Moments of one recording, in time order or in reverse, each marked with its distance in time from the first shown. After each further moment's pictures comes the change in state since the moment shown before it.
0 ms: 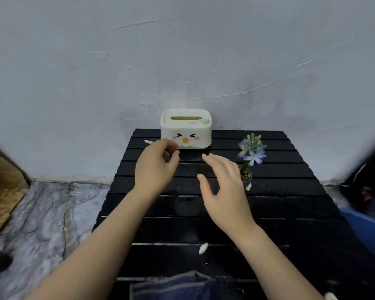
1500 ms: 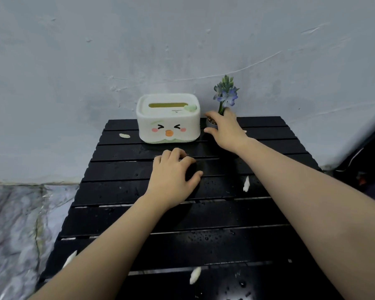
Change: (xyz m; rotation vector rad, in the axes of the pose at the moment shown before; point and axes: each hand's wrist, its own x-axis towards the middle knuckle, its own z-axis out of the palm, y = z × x) left_hand 0.002 -0.030 0.100 0.420 -0.336 0.210; right_hand 0.171 0.159 0.037 -0.297 -0.335 0.199
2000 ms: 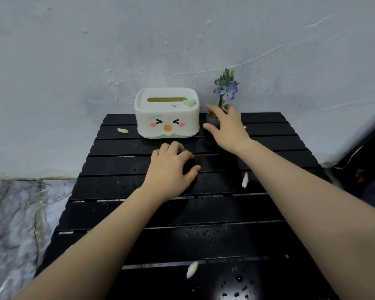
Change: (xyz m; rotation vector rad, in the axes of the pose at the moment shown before) left_hand 0.003 -0.002 -0.003 -0.001 -0.012 0.024; right_hand -0.019 -0.001 -0.002 0.024 0.047 0.021
